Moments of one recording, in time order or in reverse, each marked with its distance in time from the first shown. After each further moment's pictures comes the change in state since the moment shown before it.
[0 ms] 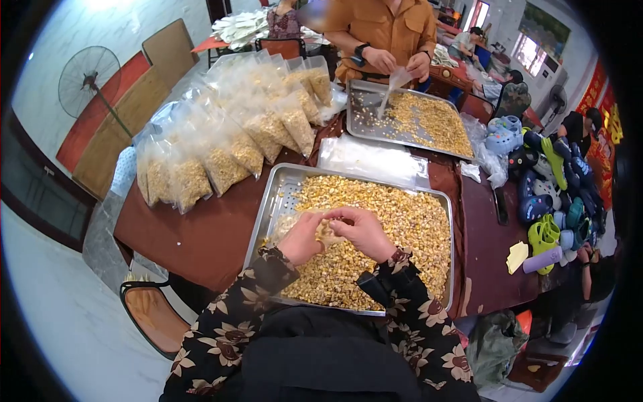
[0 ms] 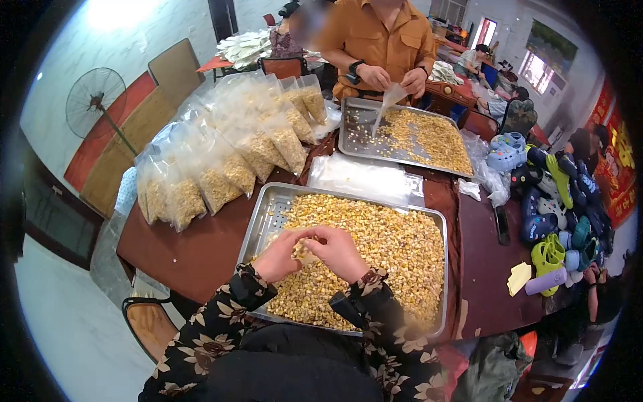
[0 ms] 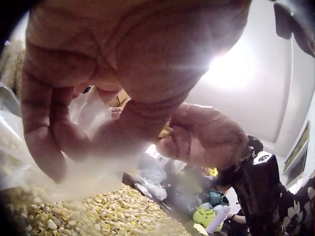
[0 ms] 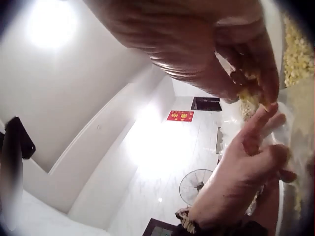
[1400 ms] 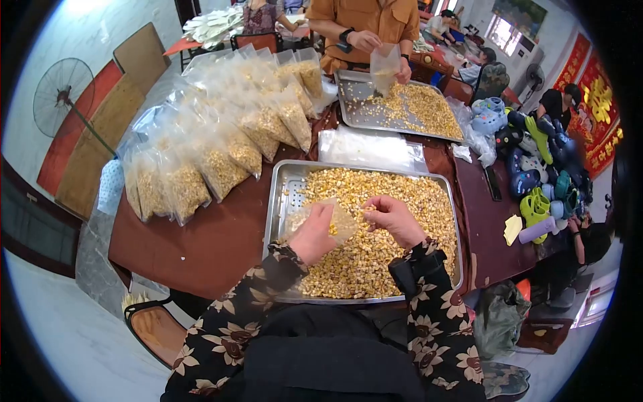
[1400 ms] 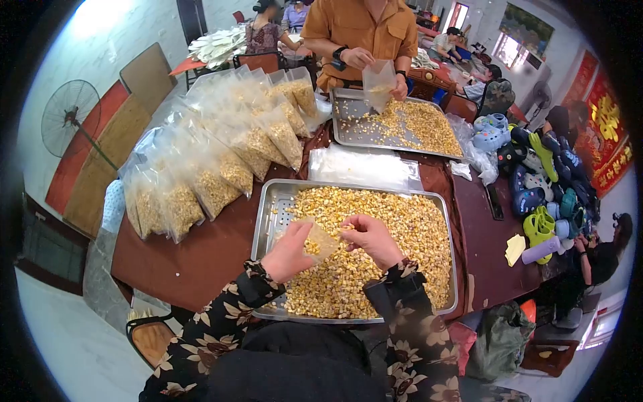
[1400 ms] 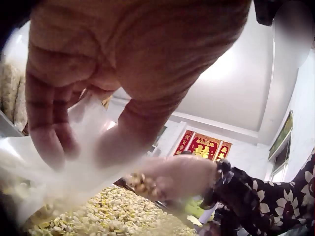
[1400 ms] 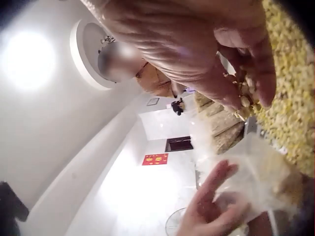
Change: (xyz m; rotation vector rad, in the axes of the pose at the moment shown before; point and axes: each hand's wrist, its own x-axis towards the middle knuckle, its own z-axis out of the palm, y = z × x) left_hand -0.009 -0.005 -0.033 -0.037 -0.048 0.076; right_hand -0.008 -0.001 -0.002 0.387 0.165 0.297
